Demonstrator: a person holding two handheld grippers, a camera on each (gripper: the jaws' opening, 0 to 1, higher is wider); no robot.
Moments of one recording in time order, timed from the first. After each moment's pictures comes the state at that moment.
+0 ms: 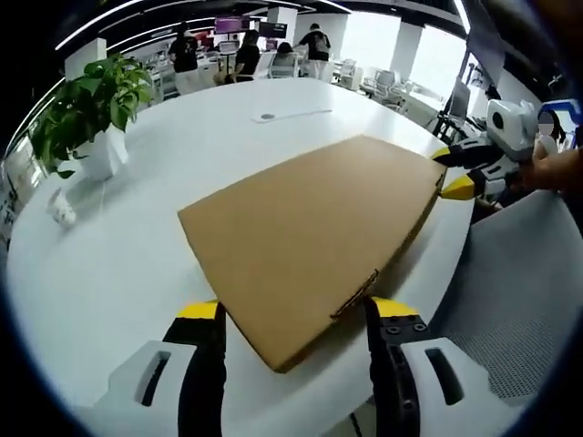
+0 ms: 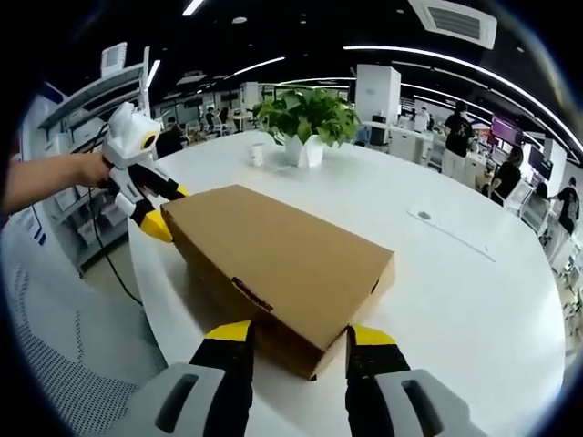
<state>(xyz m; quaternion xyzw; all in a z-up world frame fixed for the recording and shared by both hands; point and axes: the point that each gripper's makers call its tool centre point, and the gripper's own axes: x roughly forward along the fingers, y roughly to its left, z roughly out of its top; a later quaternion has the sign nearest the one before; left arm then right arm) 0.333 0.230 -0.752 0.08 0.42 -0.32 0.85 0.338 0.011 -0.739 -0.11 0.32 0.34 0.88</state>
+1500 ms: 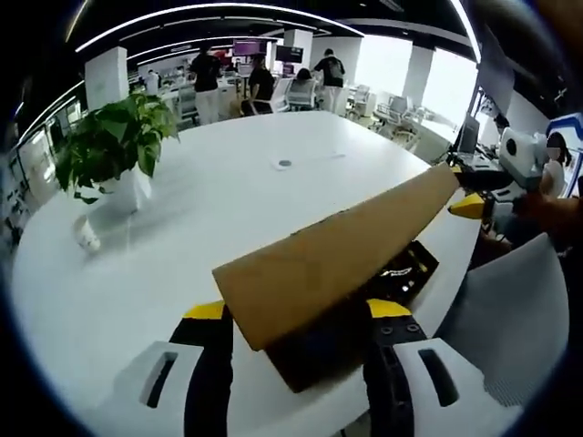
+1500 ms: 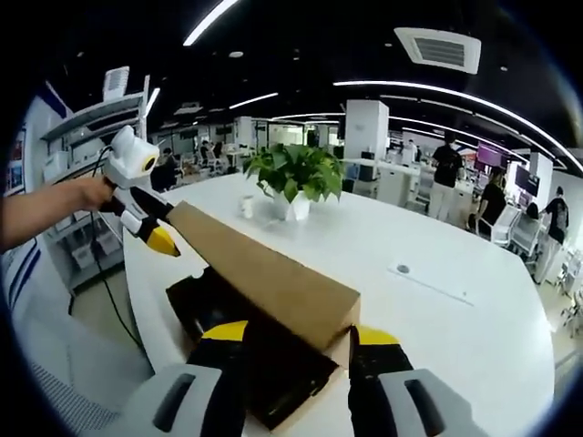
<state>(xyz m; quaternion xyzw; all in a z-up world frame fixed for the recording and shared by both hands) 0.375 0.233 -0.672 0.05 0.37 -0.29 0.88 0.375 0.012 -0.652 -0.09 0.23 0.33 0.91</state>
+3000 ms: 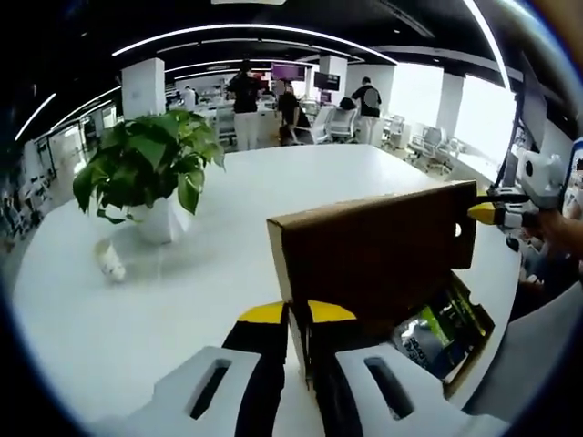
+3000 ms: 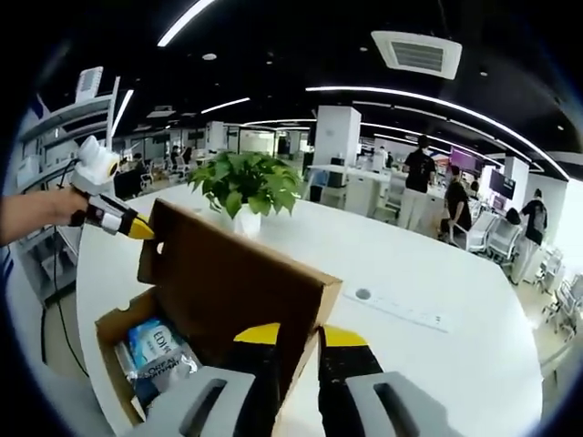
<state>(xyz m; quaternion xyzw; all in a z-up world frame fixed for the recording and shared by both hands) 0.497 0.267 -0.668 0.02 0.31 -0.21 0.93 0.500 -0.010 -0.652 -0.10 0.21 0.26 0.94</state>
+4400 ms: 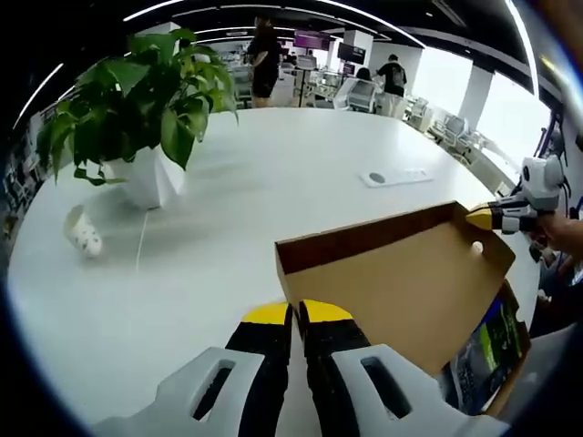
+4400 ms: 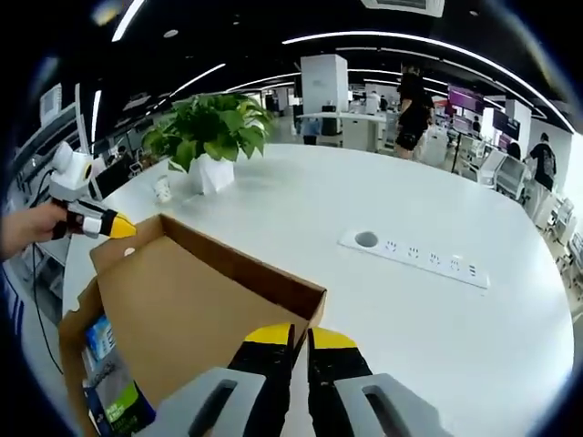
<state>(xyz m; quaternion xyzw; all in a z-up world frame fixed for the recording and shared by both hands) 0.558 0.263 -0.753 0.00 0.39 -0.17 0.90 0.581 -0.020 -0.766 -0.05 0.35 0.25 0.90</state>
